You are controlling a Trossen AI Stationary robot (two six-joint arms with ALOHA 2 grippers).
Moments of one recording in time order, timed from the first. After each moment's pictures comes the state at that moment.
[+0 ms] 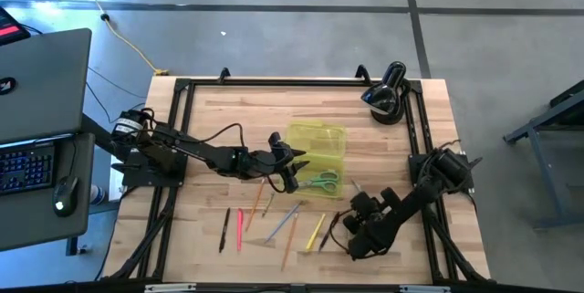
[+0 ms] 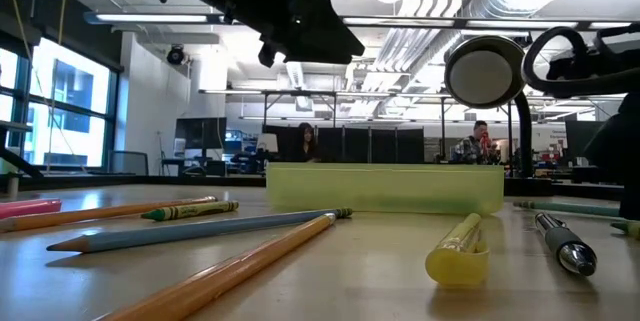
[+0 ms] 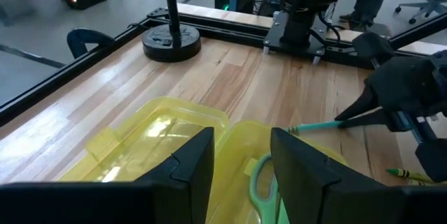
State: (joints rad) left arm -0.18 1.64 0.92 0.37 -0.51 -0.21; right arm 0.72 2.01 1.14 -1.14 0.44 1.74
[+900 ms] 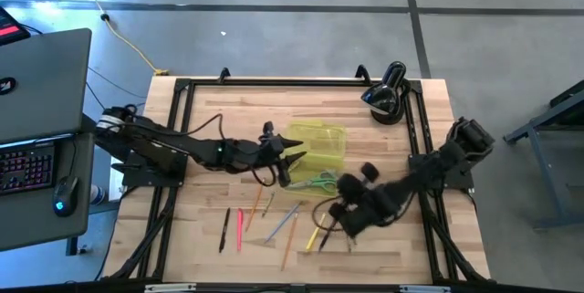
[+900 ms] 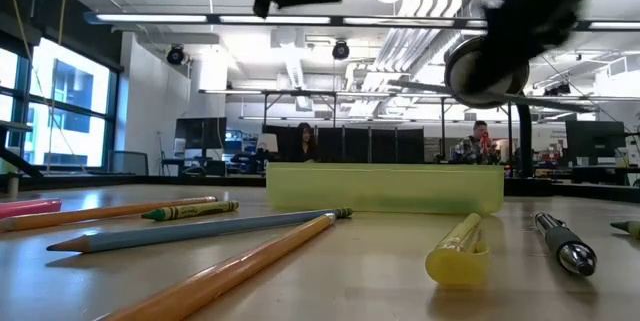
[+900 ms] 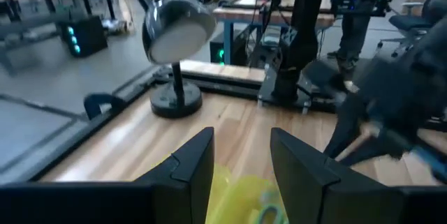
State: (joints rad) left arm -0.18 1.46 0.92 0.38 -0.51 -0.08; right arm 0.54 1.67 1.14 -0.84 0.77 1.08
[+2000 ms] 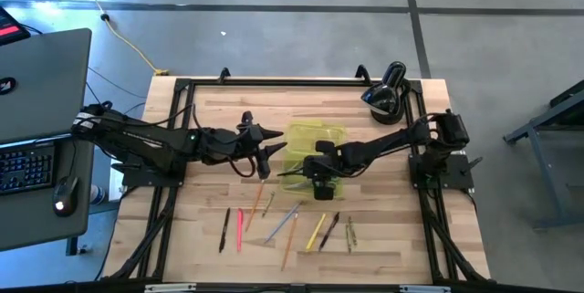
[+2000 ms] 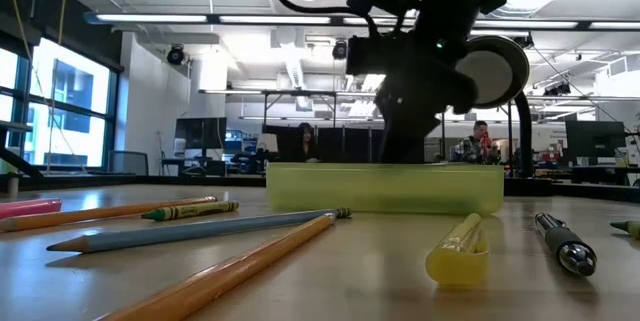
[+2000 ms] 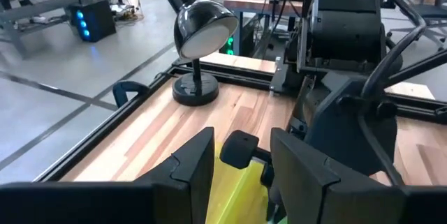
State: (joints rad) left arm -0.18 1.23 0.92 0.06 -0.53 -0.14; right arm 0.11 1.80 1.13 -0.47 0.15 0.11
